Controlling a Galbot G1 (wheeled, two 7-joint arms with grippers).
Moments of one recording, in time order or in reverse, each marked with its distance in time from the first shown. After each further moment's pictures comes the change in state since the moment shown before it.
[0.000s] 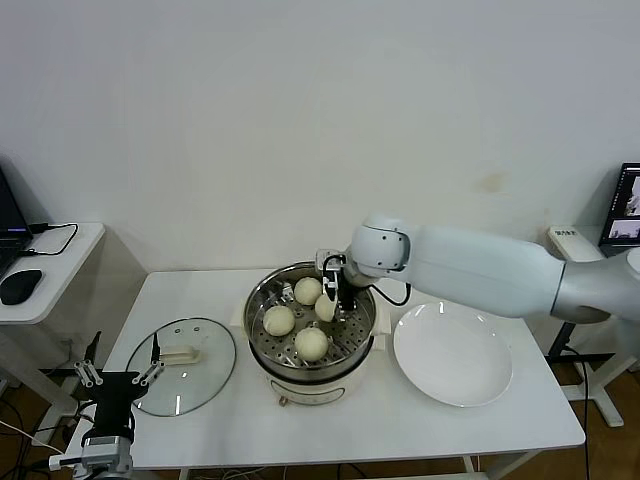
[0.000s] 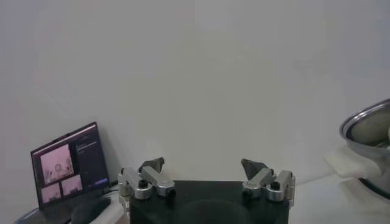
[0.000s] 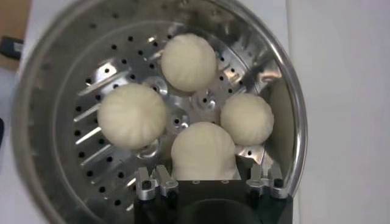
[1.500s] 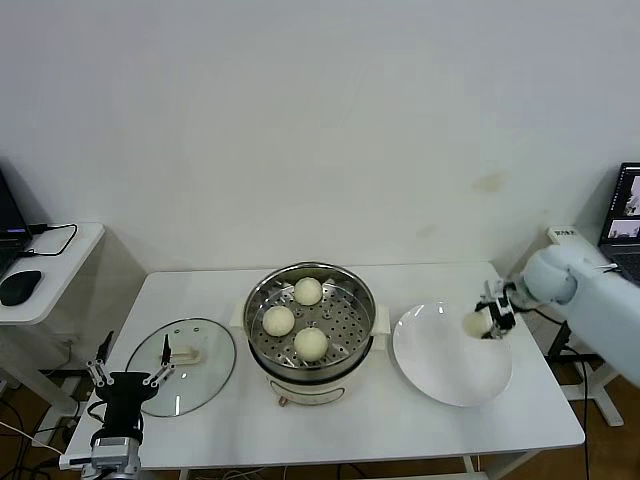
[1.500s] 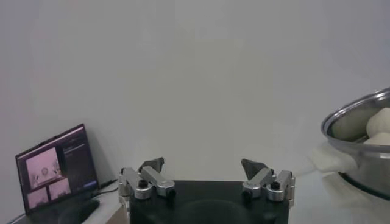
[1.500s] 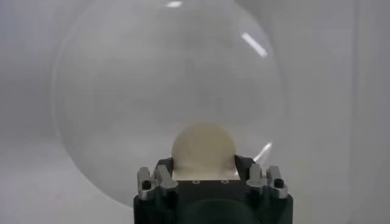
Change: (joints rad) left arm 0.001 0.012 0.033 -0.011 0.018 0.009 0.012; right arm -0.370 -0.498 0.507 -0.081 -0.558 0.438 -0.350
